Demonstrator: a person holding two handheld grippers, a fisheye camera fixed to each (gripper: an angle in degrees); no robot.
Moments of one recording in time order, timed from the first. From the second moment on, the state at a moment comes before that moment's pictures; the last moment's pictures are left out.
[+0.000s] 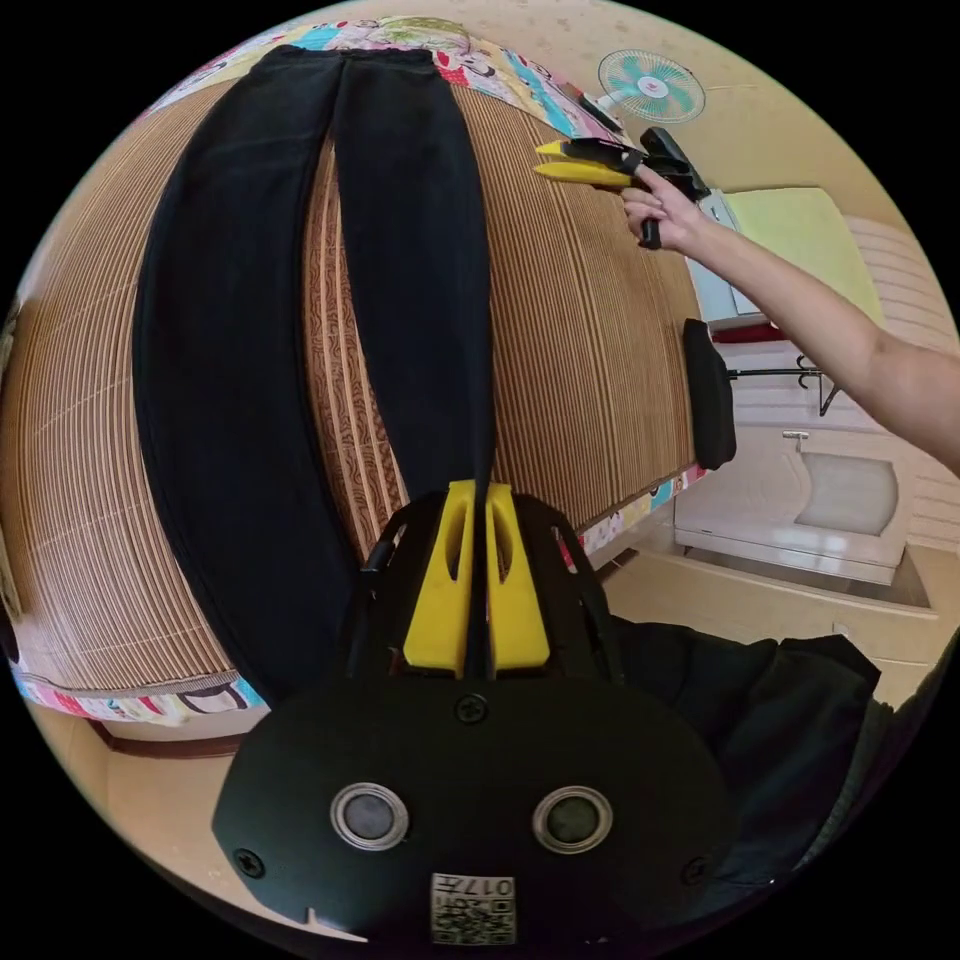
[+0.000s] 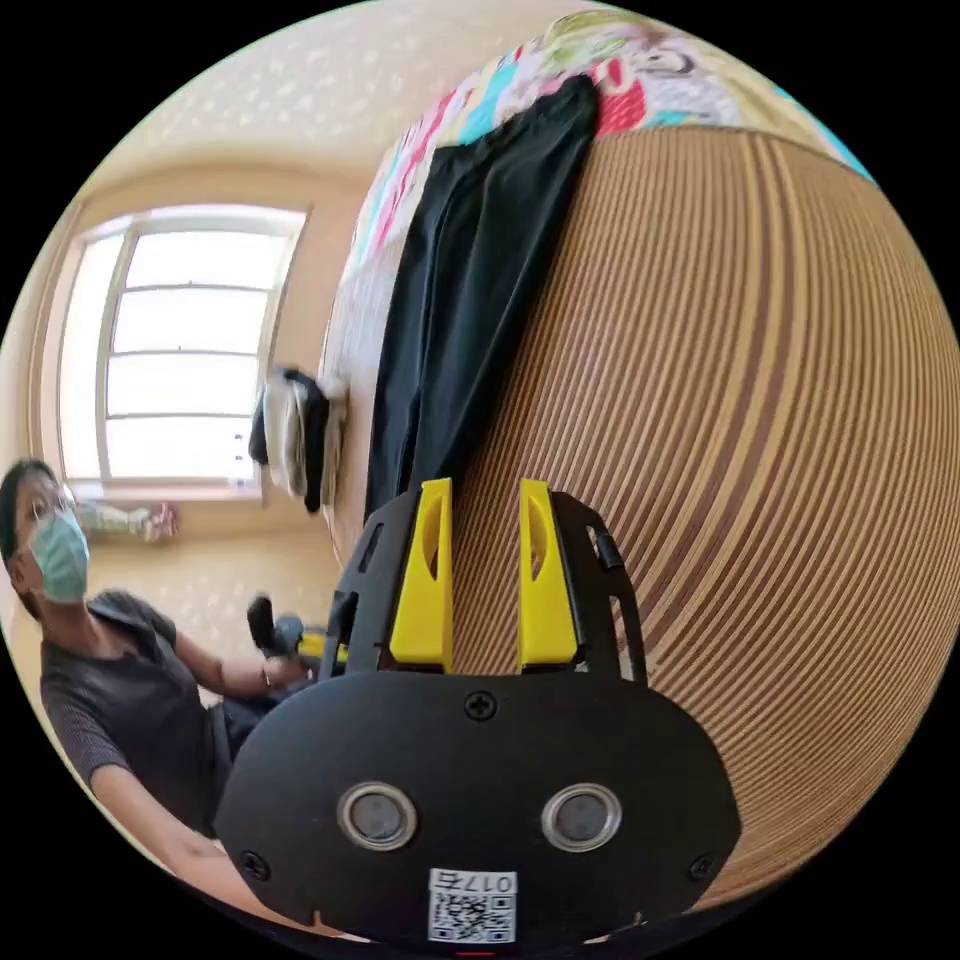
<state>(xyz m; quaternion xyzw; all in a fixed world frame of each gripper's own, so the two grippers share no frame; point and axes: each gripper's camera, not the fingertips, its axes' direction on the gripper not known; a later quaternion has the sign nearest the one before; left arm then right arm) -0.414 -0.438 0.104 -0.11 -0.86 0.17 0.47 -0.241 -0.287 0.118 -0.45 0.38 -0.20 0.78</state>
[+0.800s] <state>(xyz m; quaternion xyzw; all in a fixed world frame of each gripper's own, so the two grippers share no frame) -0.192 -0.392 -0.051 0.15 -0.55 0.13 0.81 -0.254 -0.043 0.520 -0.26 0.55 -0.61 0.51</state>
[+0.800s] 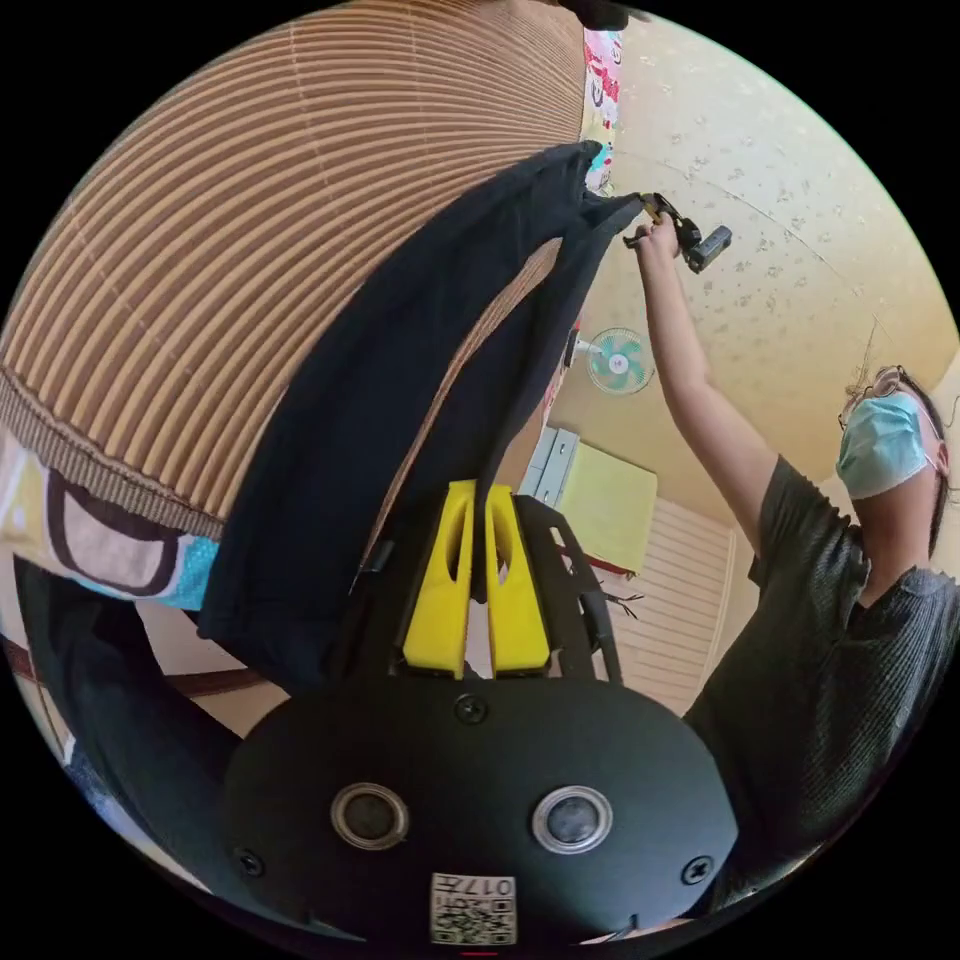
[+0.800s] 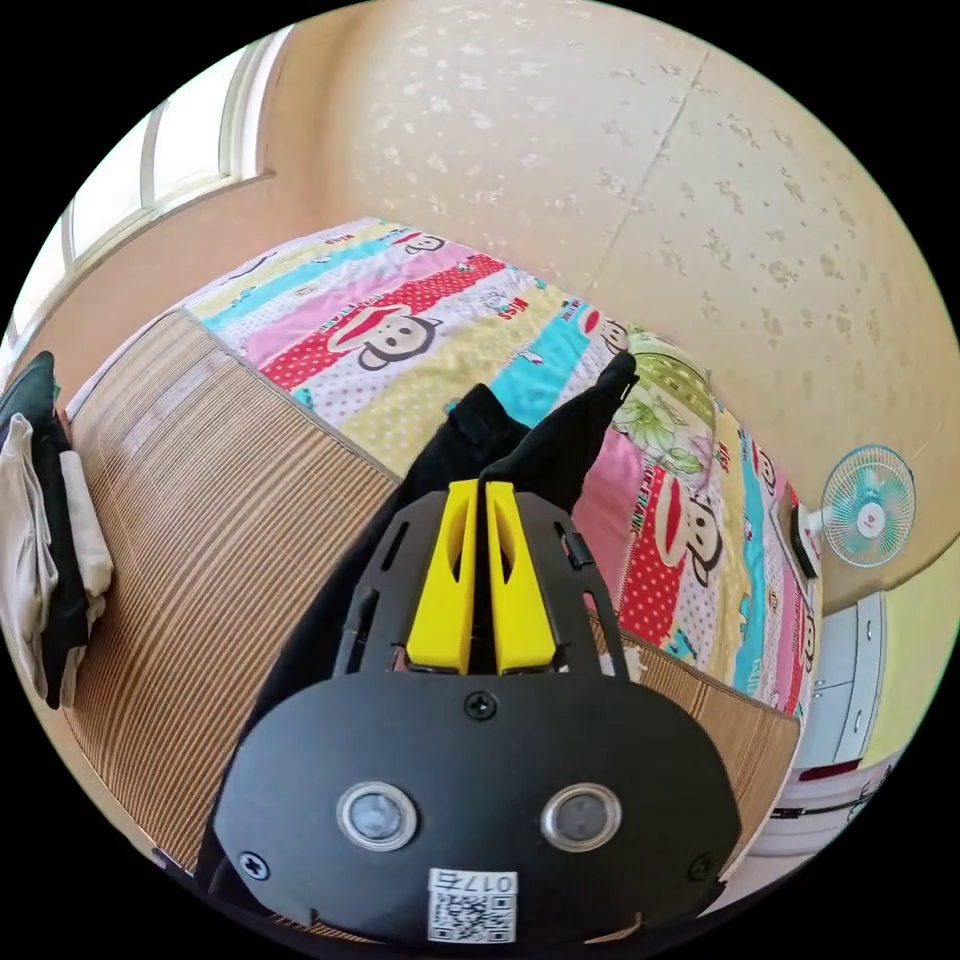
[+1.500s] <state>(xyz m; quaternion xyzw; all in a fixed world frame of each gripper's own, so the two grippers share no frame) -0.137 -0.404 0.011 -0.03 -0.60 0.07 0.80 -0.154 0.074 0.099 -0.45 0.46 -0.19 0.74</state>
